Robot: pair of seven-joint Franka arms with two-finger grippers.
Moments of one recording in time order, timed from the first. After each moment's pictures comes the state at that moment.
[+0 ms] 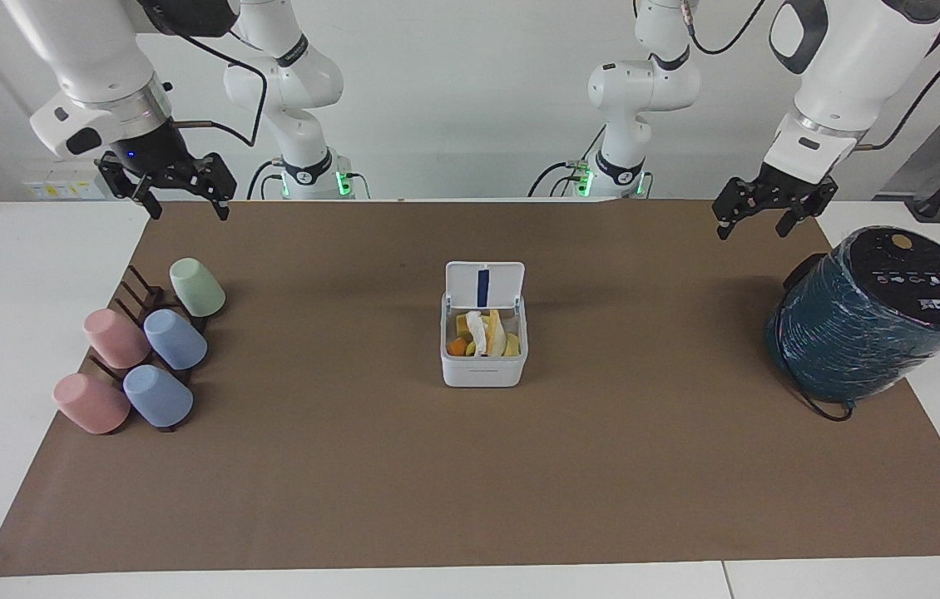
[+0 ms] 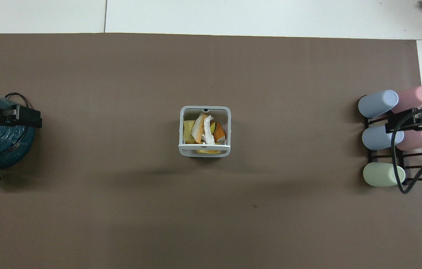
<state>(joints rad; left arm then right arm) -0.05 -0.05 -0.03 -1.68 0.01 1.65 -0.04 0.05 -0.03 -0.05 -1.57 -0.02 1.51 0.03</state>
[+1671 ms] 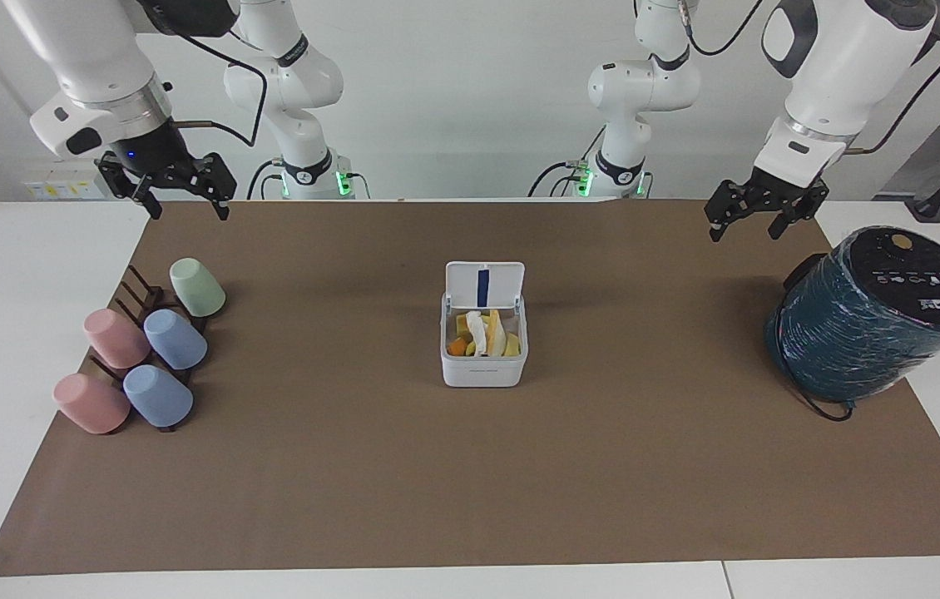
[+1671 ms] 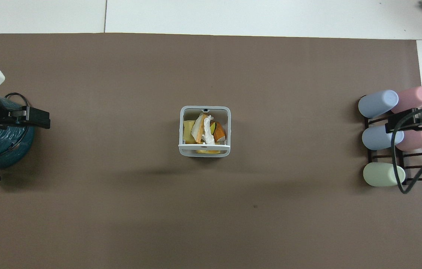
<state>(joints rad) -0.08 -0.05 -0.03 -1.71 0.00 1.68 -0.06 0.05 -0.03 -0.05 -1.57 -0.02 1.51 0.03</state>
